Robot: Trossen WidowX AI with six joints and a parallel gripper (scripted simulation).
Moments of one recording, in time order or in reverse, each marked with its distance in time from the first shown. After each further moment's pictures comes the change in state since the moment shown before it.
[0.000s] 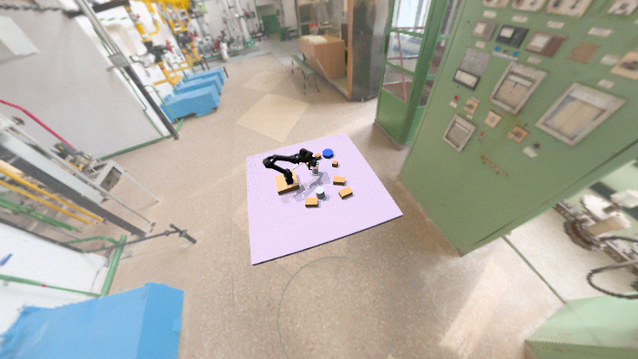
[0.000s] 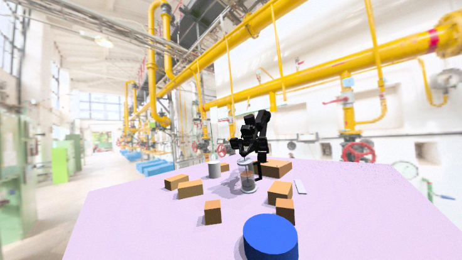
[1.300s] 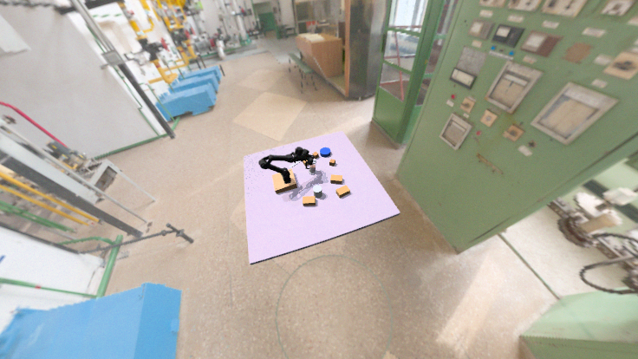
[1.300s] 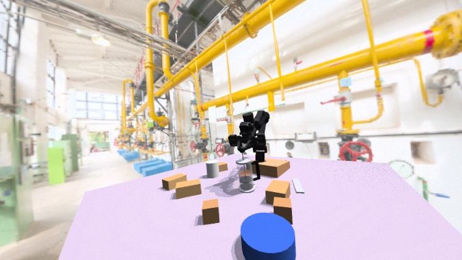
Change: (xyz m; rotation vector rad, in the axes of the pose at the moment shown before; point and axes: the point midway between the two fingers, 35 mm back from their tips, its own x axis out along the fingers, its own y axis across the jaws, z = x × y) arm -0.012 0.000 0.007 -0.003 -0.044 0.001
